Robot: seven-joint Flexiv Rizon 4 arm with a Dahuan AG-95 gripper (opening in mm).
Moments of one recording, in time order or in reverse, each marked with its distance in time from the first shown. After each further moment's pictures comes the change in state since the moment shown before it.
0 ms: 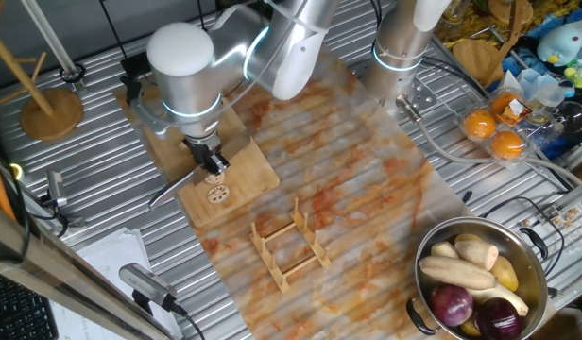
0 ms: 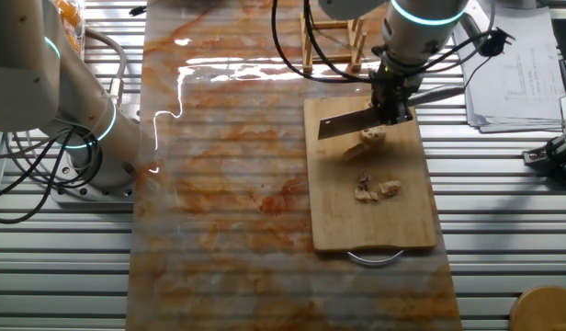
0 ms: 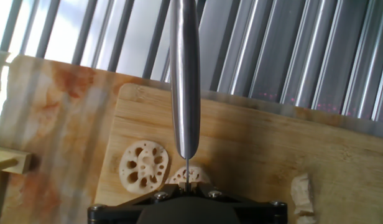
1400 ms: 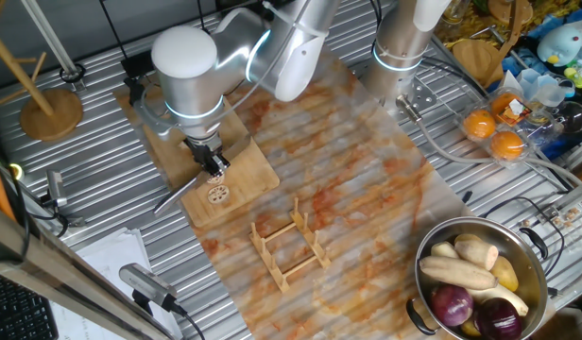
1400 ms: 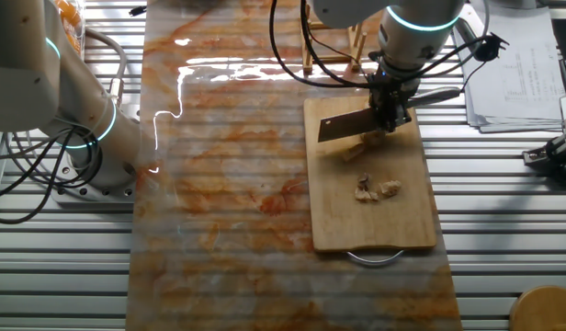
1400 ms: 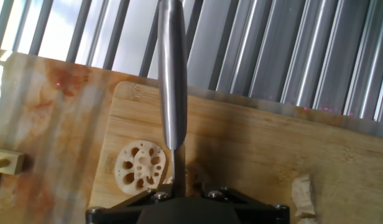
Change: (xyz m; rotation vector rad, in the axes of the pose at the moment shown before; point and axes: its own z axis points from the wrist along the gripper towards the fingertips) arm 0.001 -0.002 0.006 0.004 -0.010 0.011
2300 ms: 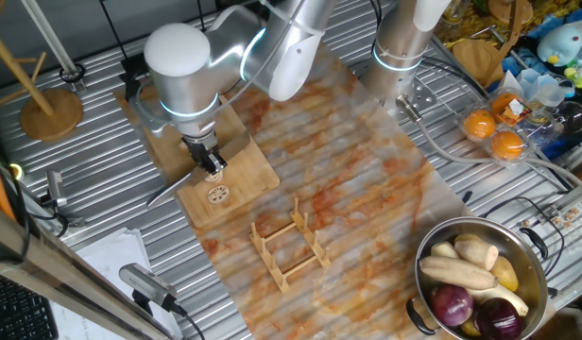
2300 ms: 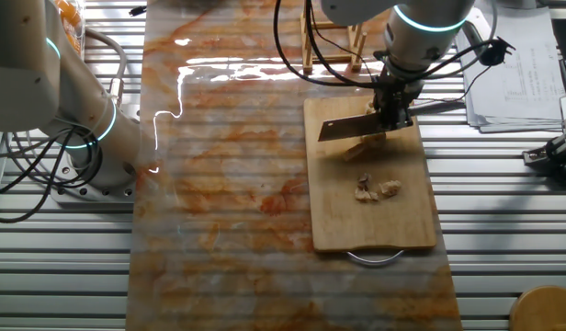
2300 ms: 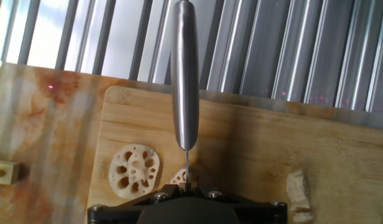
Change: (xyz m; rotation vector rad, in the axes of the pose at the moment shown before) arm -0.001 -0.006 -0.004 -0.003 0.018 0.051
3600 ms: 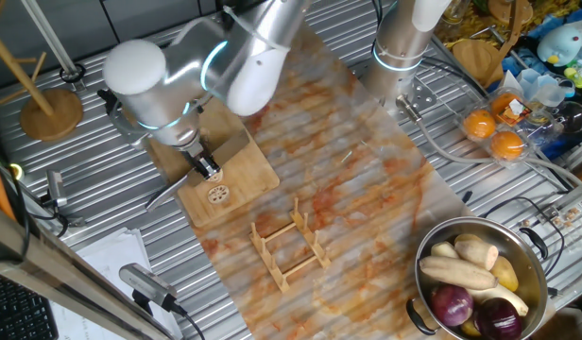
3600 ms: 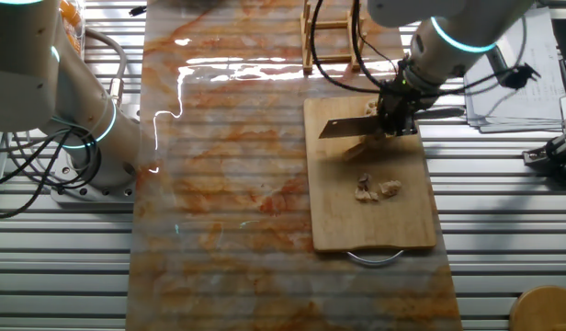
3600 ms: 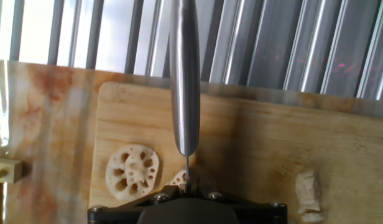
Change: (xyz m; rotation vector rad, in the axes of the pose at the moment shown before) arm 0.002 0.000 0.015 -0.041 0.127 0.007
